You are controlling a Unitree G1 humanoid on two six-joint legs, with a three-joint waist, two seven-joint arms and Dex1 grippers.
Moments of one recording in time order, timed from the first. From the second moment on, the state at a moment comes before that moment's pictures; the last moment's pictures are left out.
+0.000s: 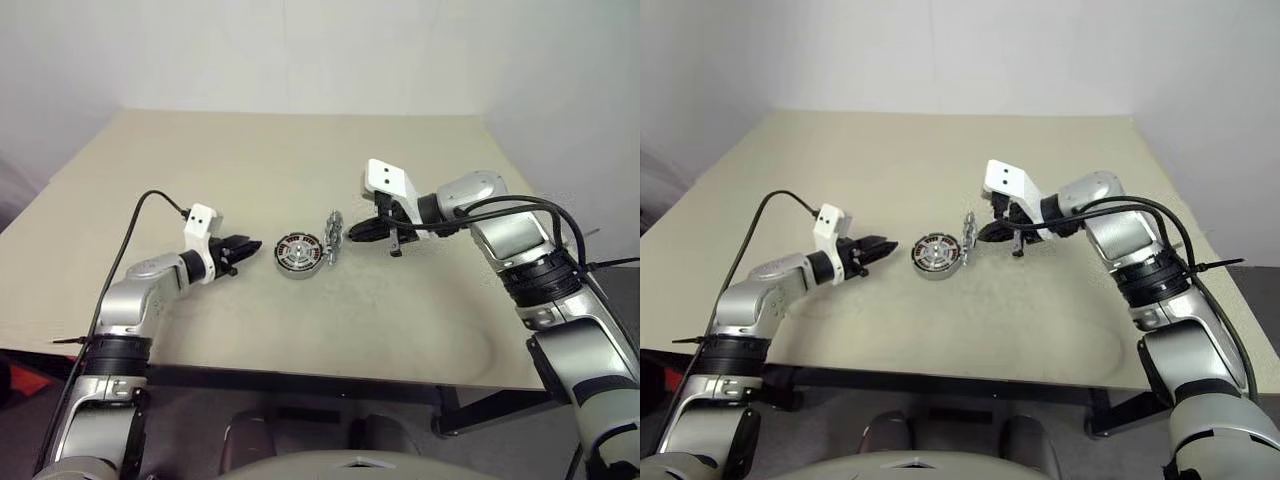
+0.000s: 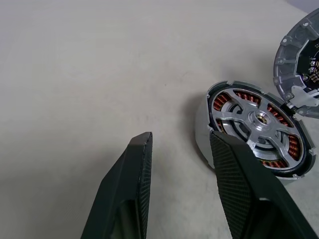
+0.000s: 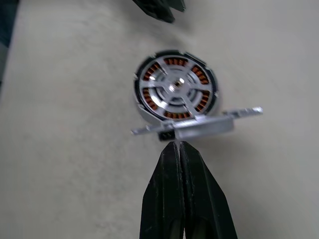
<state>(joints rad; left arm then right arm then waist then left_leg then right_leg) -0.38 0.45 0.08 0.15 -0.40 0.63 -0.71 -0.83 -0.63 0.35 0.12 0.14 0.58 1.28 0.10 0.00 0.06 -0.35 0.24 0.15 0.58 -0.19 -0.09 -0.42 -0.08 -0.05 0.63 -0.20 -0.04</state>
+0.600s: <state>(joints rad) -0.35 0.46 0.10 0.09 -0.41 0.64 -0.68 -0.89 -0.35 0.35 0.28 0.14 0.65 1.07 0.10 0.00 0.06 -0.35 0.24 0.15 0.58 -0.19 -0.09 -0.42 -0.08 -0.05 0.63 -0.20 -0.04</state>
